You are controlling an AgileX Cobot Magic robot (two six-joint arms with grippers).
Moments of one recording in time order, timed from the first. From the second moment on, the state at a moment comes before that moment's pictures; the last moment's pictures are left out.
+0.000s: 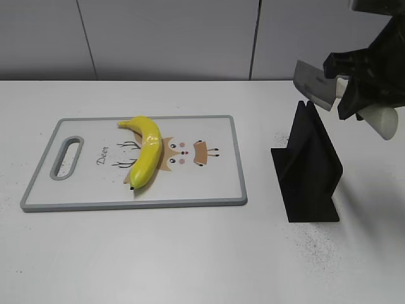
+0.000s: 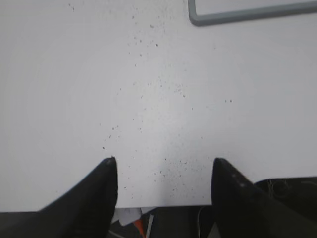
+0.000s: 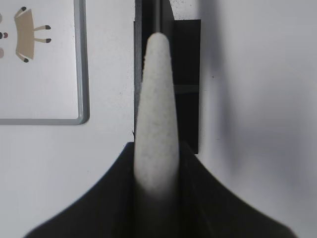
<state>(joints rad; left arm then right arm) -0.05 0.51 -0.48 -0.03 1.09 0.13 0.29 1.52 -1.19 0.05 0.92 0.29</state>
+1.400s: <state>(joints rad) -0.05 0.00 -0.47 -0.06 1.09 0.13 0.39 1.59 -1.08 0.03 0.99 0.31</state>
